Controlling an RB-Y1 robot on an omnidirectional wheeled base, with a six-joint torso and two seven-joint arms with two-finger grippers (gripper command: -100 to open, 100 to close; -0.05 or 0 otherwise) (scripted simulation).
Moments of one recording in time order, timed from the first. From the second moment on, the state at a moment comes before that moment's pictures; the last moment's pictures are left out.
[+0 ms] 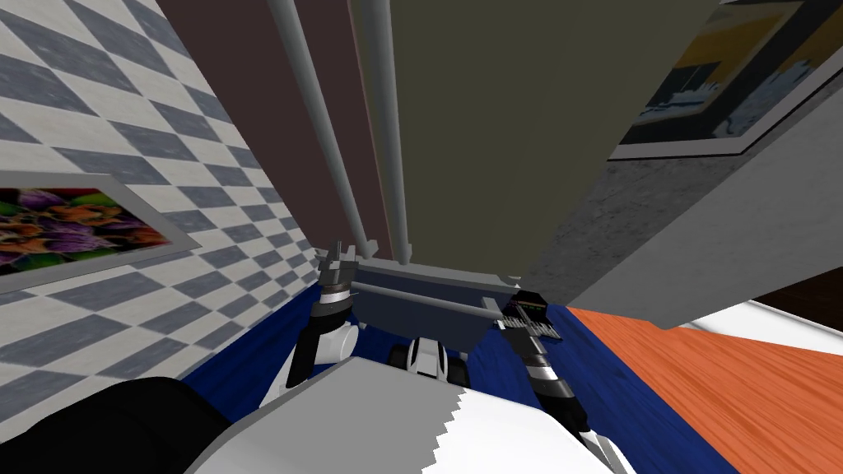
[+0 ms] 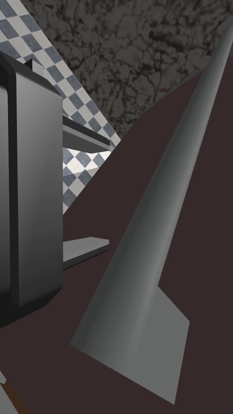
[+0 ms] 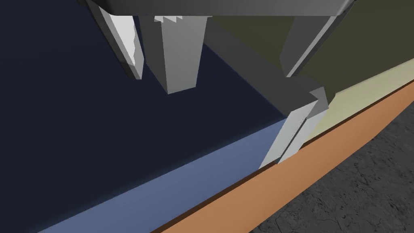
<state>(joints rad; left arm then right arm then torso) 0.55 0.00 0.07 -2.36 0.10 -0.53 -0.05 0.43 -0.10 -0.33 -1.52 0.65 -0.91 1.83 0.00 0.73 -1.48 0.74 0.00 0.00</state>
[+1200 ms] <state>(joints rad) 0.55 0.00 0.07 -2.36 0.10 -0.53 -0.05 0.42 0.02 -0.34 -1.52 0.69 -0.91 1.90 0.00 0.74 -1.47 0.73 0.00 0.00</state>
